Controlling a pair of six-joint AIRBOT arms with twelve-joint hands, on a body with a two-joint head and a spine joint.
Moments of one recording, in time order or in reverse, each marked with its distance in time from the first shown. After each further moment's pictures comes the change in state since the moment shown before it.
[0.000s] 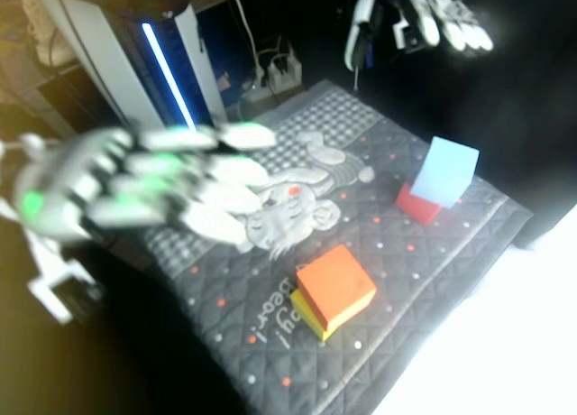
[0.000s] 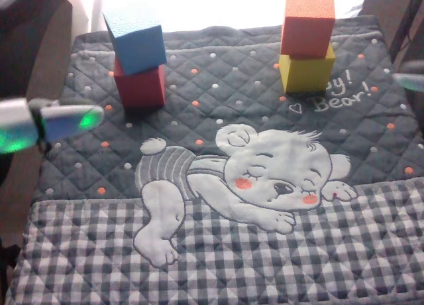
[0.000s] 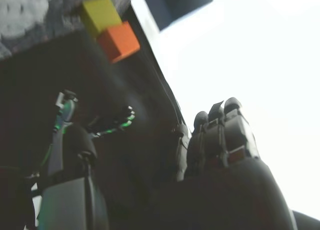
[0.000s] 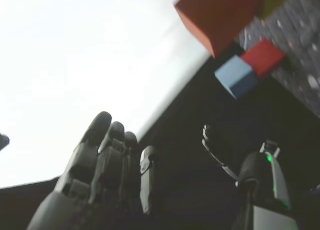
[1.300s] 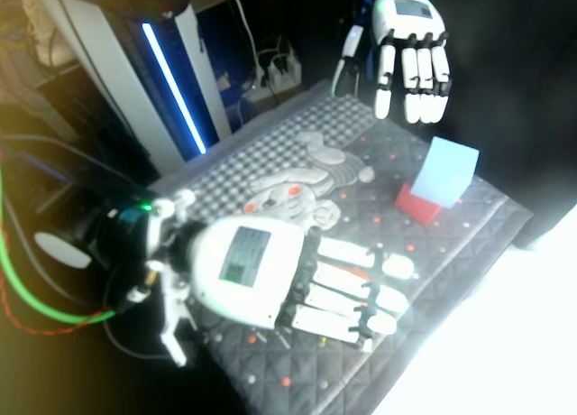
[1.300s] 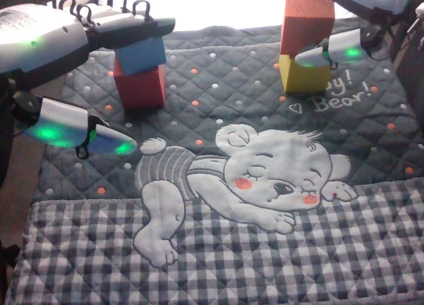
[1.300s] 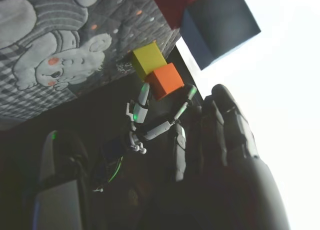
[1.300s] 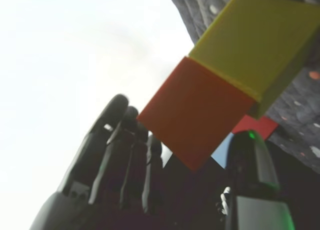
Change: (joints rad) left arm -0.487 -0.068 0.137 0.466 0.790 -0.035; right arm 0.495 -0.446 0.482 -0.143 -0.816 0.015
